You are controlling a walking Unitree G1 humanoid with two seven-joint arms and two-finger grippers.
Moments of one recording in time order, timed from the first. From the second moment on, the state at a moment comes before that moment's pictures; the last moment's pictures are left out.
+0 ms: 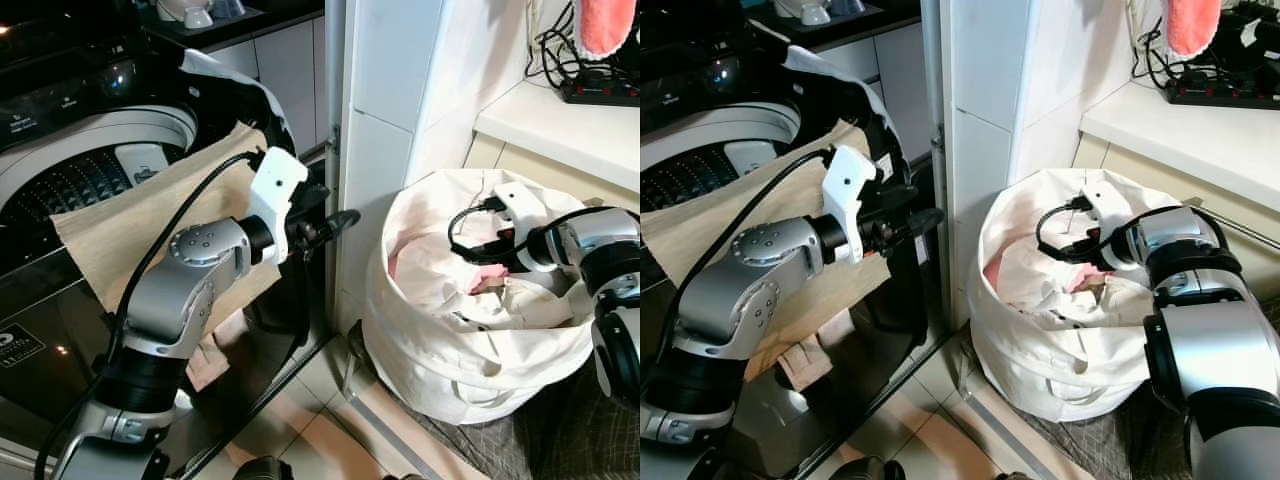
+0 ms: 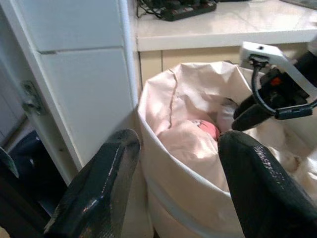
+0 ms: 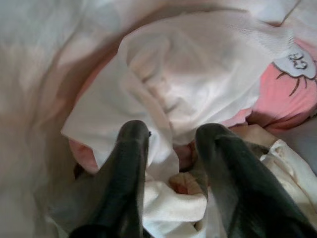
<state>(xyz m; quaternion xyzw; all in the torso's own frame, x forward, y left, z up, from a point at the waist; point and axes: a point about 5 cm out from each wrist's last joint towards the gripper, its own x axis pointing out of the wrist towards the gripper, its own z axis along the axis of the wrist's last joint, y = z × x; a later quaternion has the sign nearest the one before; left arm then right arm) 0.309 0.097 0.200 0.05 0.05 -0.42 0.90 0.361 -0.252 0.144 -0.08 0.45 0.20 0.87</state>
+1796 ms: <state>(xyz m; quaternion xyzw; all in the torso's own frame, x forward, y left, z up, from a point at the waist) 0.268 0.091 0.181 0.06 0.13 -0.53 0.83 0.337 -0.236 0.074 -0.19 0.50 0.19 0.82</state>
